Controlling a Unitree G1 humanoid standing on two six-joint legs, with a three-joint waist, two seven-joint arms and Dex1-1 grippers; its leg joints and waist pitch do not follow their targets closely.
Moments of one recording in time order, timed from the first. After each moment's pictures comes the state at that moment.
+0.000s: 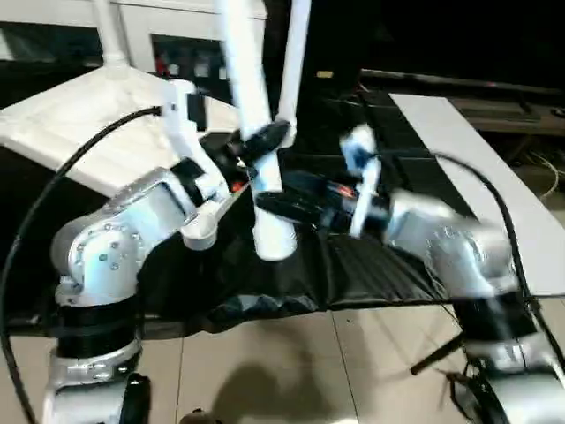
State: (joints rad) left arm -0.59 0.27 0.13 -0.21 -0.82 0.89 -0.32; right arm -0.66 -0.28 0.13 0.08 0.67 0.78 0.80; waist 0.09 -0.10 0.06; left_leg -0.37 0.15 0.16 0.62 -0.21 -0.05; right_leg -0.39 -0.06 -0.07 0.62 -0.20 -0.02
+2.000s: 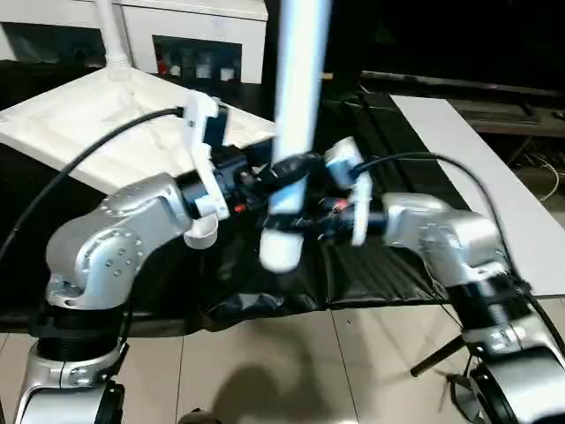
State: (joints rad) left arm -0.56 0.35 0.04 -0.21 -0.73 0.77 -0.56; right arm -0.66 -0.30 0.12 0.20 0.57 0.71 0.96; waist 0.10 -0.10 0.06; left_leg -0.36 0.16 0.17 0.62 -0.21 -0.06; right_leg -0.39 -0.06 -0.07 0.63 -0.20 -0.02
